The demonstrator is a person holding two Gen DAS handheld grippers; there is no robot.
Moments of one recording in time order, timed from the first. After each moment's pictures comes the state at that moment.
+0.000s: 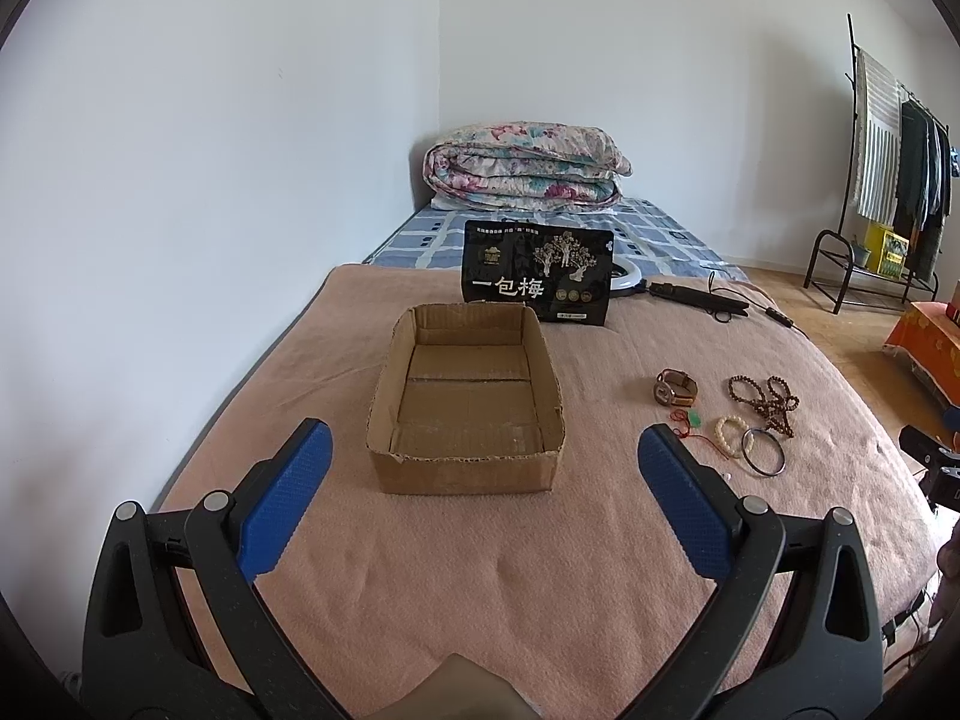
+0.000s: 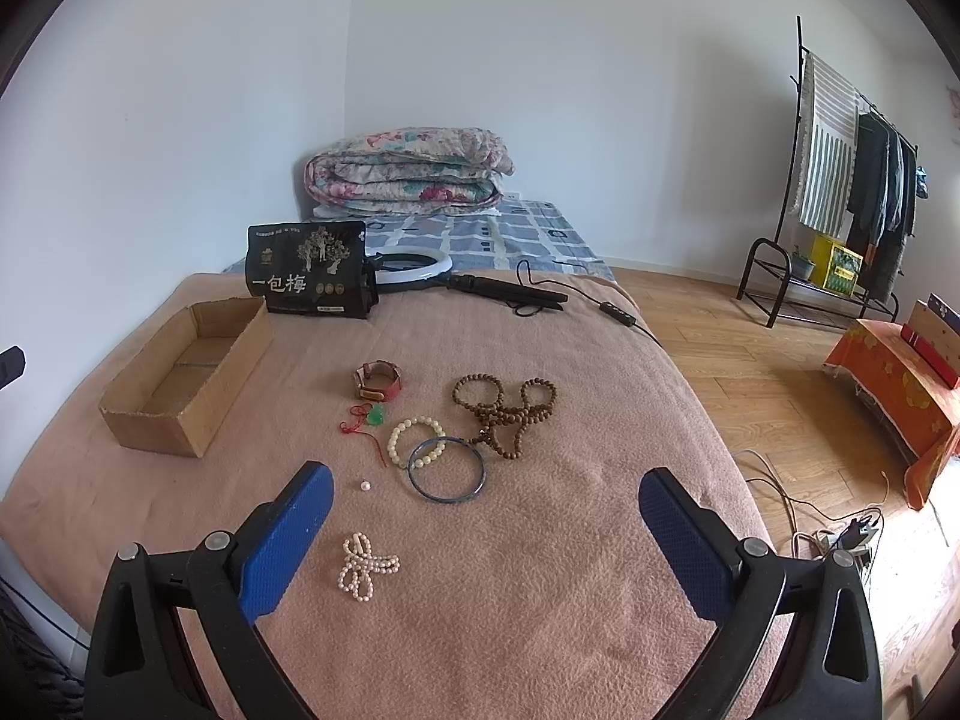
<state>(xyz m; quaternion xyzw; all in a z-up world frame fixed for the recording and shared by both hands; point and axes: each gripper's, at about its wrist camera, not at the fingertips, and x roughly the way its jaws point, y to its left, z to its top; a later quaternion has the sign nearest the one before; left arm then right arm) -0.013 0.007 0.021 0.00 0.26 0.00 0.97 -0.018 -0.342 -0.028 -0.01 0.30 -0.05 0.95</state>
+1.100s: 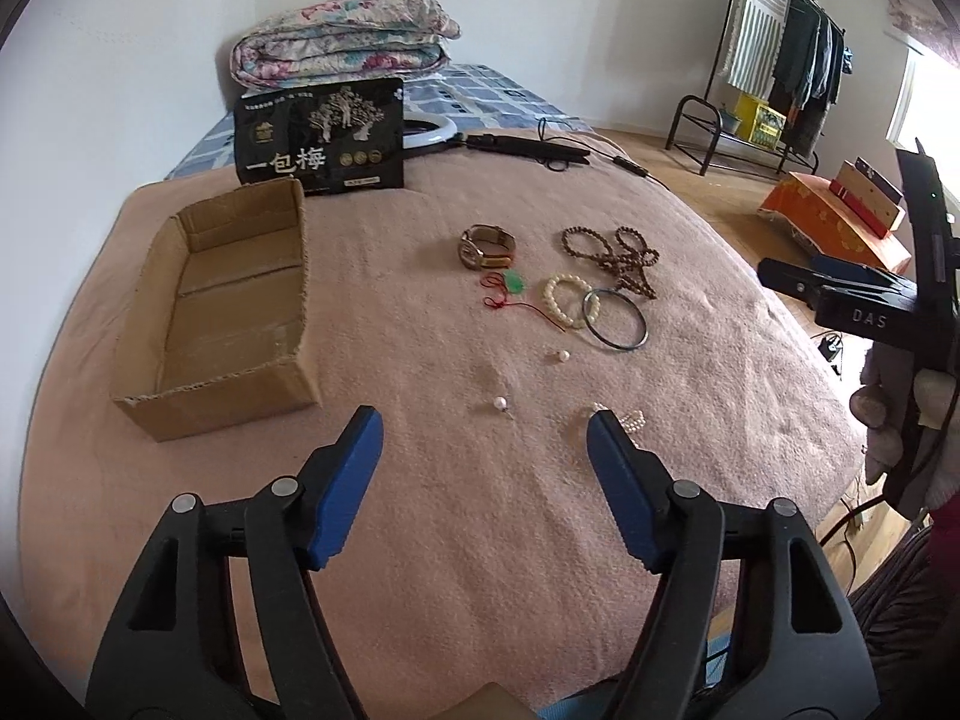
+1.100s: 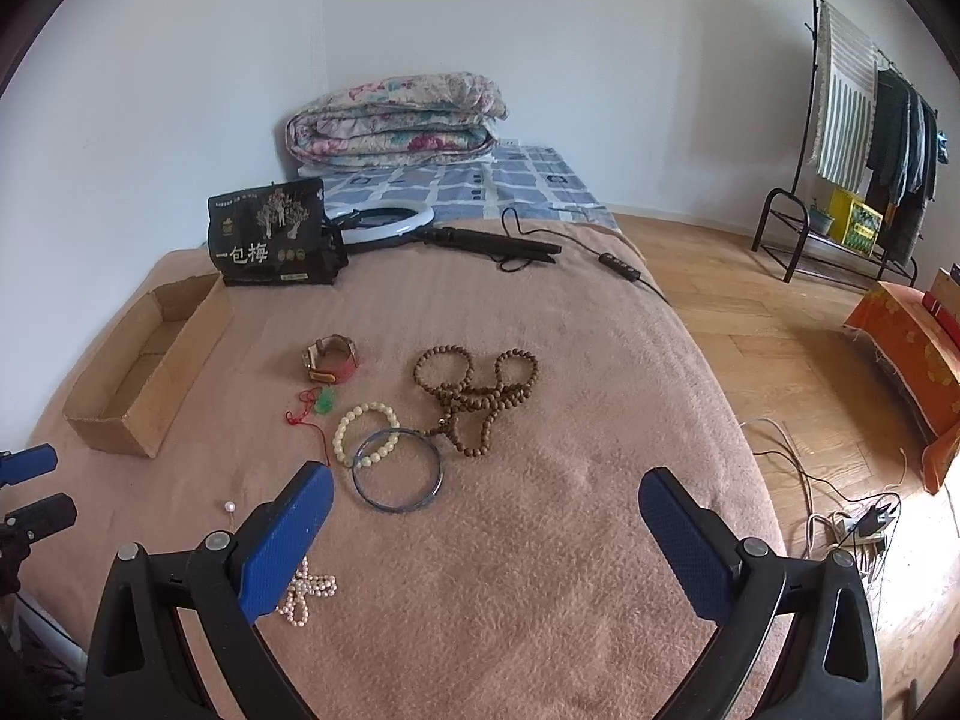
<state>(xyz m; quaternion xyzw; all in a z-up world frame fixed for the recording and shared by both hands) 0.039 -0.115 -0.046 0.03 0.41 -0.20 0.89 0.052 -0.395 -0.053 0.01 0.37 -0.03 0.93</state>
